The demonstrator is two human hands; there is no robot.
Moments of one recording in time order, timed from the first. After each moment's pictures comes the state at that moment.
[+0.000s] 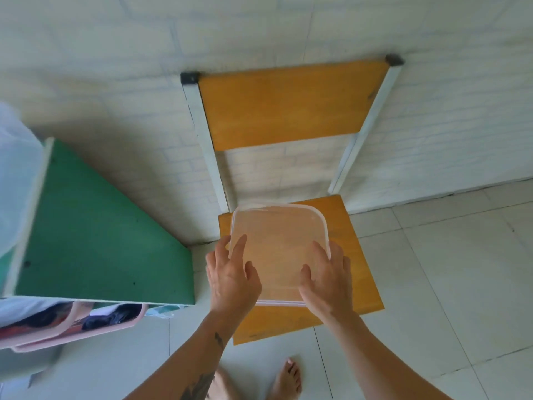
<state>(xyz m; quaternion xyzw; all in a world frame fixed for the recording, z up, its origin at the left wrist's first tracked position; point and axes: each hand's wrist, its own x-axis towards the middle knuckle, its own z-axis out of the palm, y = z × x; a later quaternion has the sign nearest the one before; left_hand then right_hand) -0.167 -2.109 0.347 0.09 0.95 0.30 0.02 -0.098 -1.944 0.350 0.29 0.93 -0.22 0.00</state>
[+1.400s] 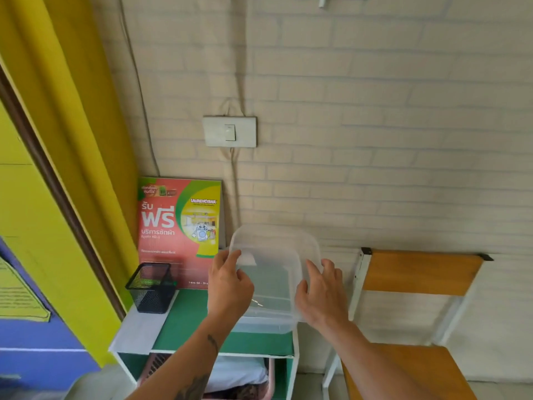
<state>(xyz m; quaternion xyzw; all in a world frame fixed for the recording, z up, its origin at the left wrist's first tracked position) -0.280 -2.466 0.637 -0.01 0.89 0.43 -0.14 -0.241 -2.288 0.637 0.10 0.97 -0.20 -0.13</state>
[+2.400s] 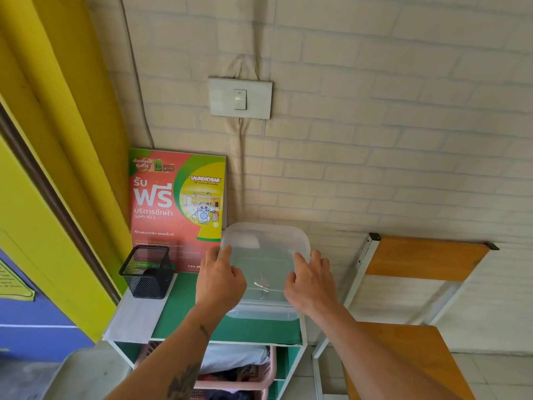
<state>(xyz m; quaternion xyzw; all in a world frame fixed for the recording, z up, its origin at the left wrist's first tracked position) -0.310 -2.505 0.598 0.00 0.95 0.32 -0.04 -0.283 -2.319 0.604 0.08 0.99 -0.12 -0.04</state>
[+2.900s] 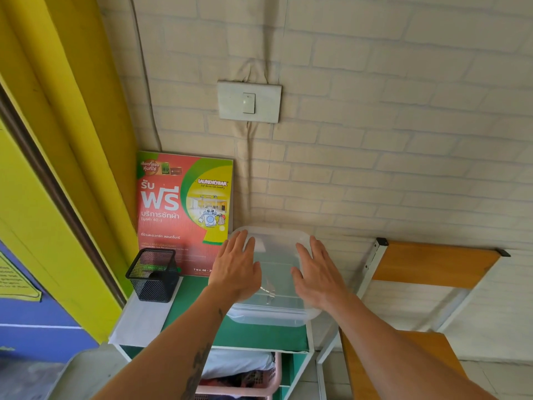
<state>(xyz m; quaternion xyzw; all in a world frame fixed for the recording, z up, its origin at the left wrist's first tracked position) -0.340 -2.498 0.611 0.17 0.98 0.12 -0.04 -0.307 -2.302 0.609 0.01 0.99 -0.14 0.01</state>
